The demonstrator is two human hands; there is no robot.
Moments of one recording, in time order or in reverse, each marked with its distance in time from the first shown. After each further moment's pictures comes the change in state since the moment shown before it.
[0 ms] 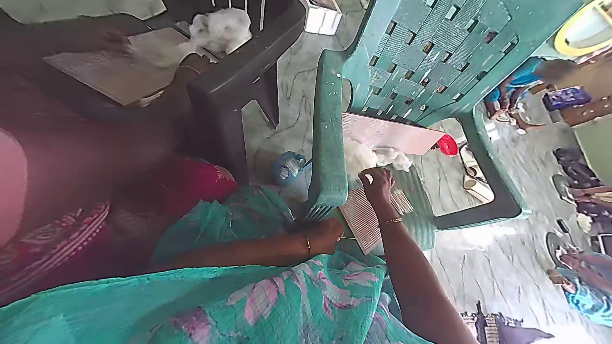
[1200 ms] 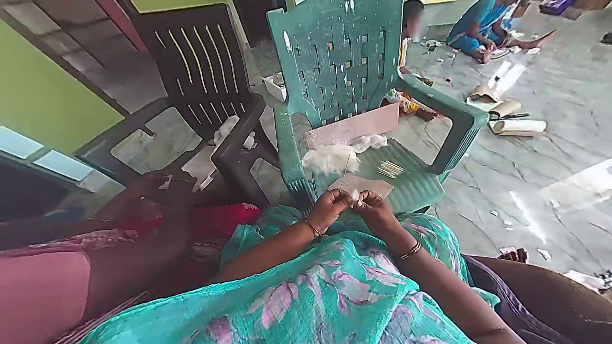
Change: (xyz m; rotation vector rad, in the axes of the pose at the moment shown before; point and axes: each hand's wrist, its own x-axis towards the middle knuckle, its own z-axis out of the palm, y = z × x) left_hand -0.028 0.079 0.024 -0.720 0.557 0.105; right_hand -0.189 -0.036 -0.035 1.740 0.005 0.071
